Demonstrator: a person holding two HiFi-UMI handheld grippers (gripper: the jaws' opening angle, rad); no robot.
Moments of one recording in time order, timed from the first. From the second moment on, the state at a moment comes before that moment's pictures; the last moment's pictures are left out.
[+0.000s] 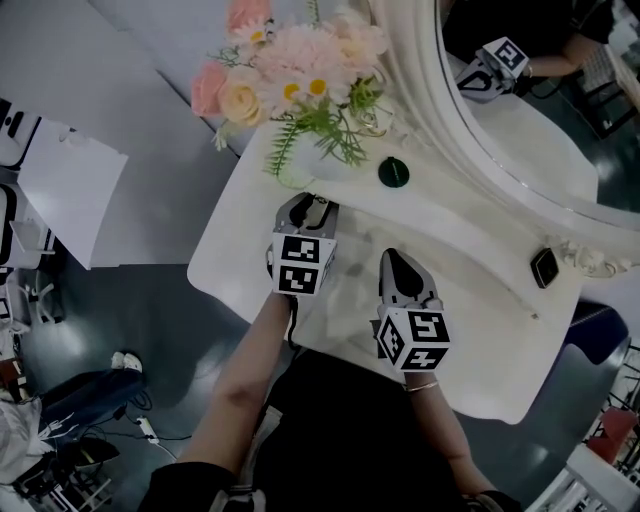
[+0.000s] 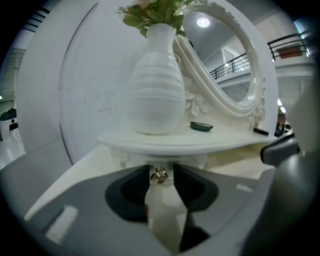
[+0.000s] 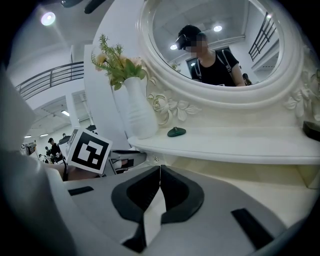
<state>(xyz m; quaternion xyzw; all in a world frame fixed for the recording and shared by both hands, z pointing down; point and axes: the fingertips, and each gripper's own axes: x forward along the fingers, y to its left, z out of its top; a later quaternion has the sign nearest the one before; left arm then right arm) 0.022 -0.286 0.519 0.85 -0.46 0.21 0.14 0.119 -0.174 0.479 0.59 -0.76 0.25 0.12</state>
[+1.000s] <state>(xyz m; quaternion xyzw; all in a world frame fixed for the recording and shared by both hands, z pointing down) -0.010 -0.241 0.498 0.84 -0.49 0.20 0.13 0.119 -0.152 0.465 0.59 -0.76 0.23 0.11</state>
